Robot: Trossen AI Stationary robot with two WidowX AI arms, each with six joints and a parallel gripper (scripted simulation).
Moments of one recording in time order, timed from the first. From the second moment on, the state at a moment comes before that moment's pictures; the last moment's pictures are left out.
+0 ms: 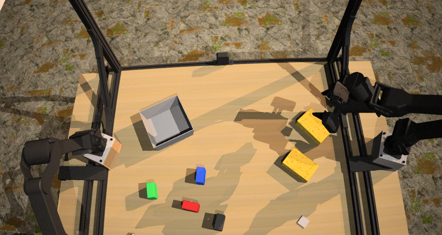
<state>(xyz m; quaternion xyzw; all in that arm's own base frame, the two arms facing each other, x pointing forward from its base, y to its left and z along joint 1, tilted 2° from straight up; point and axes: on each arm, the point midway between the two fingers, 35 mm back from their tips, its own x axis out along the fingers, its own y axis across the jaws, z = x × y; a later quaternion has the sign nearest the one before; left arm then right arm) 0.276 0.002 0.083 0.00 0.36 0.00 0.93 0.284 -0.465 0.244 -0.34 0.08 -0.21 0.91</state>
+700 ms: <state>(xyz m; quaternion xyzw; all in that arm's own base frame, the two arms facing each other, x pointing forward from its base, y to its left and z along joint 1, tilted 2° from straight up) 0.280 0.017 0.085 0.00 0.36 0.01 0.93 0.320 -0.445 0.229 -0.35 0.10 -0.16 0.92</state>
